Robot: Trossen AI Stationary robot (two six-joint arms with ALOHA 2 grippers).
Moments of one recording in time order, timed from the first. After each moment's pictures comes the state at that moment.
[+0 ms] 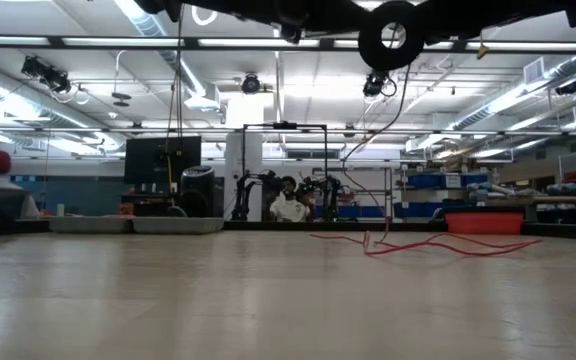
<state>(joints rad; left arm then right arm) -0.15 1.68 1.09 0.46 -0.27 0.36 0.17 0.93 0.57 0.19 0.19 -0.32</state>
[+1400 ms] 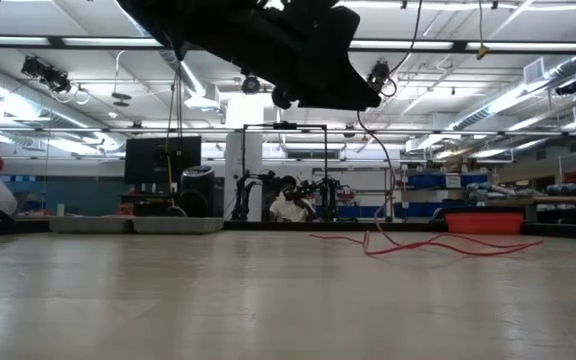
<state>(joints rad) -0.14 1.82 1.09 0.43 -0.45 0.05 0.24 0.80 0.57 0.34 0.16 -0.45</state>
